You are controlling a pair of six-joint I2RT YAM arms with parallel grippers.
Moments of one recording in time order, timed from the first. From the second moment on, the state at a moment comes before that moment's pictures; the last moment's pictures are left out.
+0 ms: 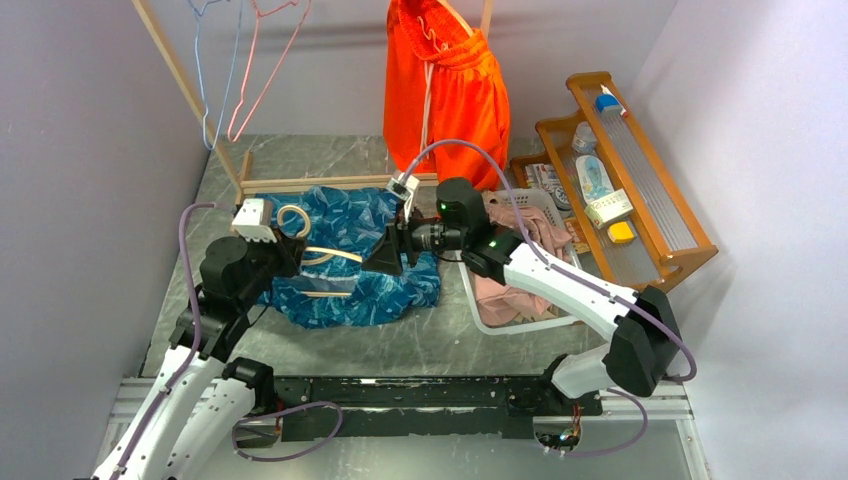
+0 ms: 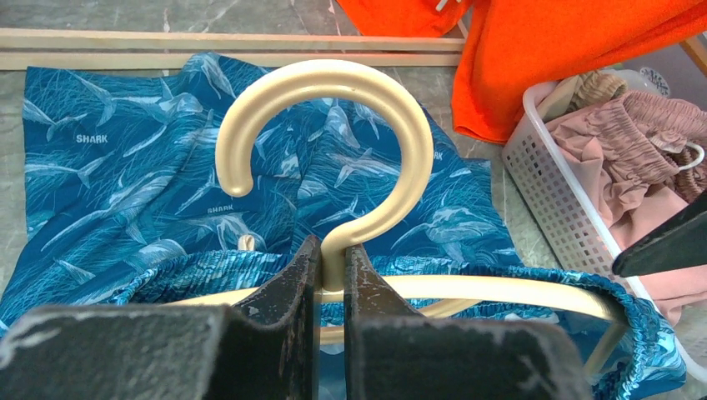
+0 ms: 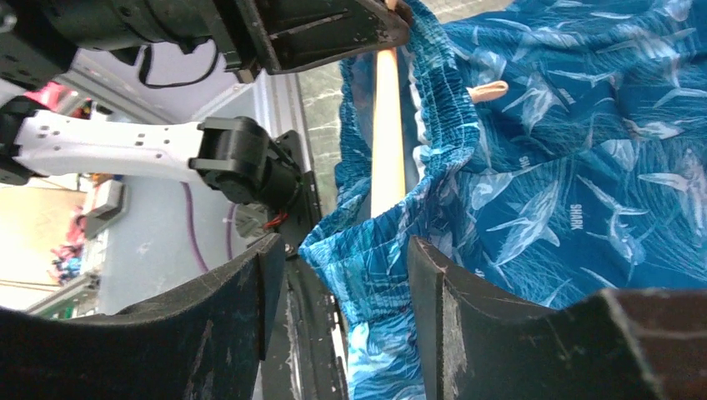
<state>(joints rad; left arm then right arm) -0.31 0.57 0.62 -0.30 -0.01 -0.33 0.80 1.39 1.08 0.02 -0.66 0.32</state>
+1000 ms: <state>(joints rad) -0.31 0.54 0.65 -0.34 -0.07 -0.33 0.87 1.44 1.14 -0.11 -0.42 0.22</state>
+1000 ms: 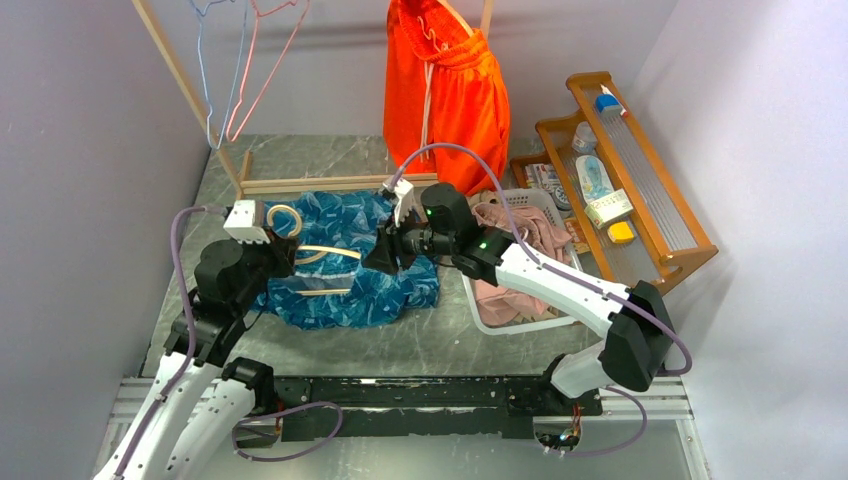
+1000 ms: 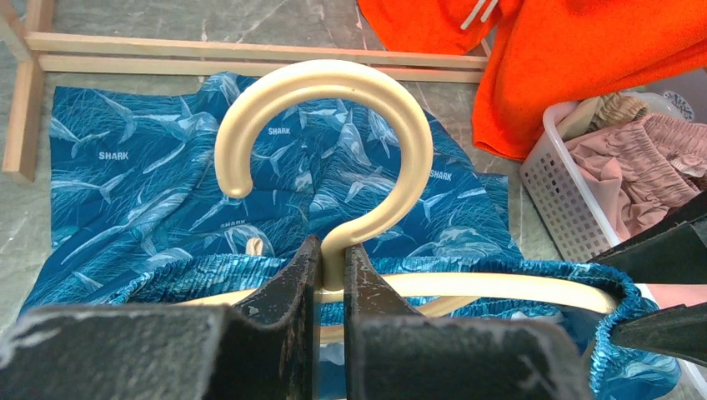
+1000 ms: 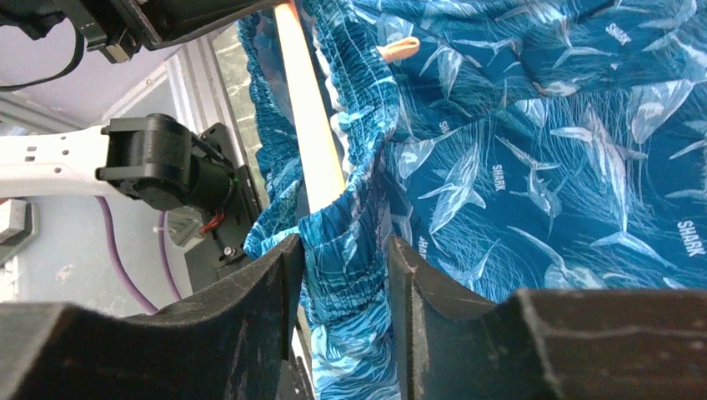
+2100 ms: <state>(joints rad) -0.31 0.57 0.65 -0.37 -0.10 -0.31 0.87 1.43 1.09 -0.02 -0.37 0.34</state>
